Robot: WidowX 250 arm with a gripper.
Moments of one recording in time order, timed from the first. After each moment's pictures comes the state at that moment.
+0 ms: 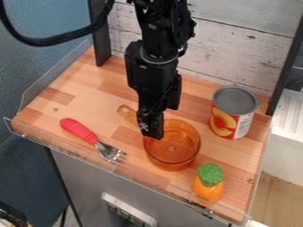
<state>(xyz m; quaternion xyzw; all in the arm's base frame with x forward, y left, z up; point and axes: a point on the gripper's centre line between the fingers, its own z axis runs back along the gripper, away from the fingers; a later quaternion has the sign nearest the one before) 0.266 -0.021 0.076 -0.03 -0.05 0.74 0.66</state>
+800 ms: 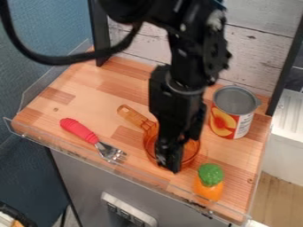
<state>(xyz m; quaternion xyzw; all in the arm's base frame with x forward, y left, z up) 0.234 -0.069 0.070 0.00 -0.03 0.70 0.72</state>
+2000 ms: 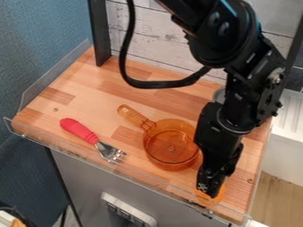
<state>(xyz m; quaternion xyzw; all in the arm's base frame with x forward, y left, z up) 0.250 -0.114 0.020 0.03 -0.01 0.67 0.74</state>
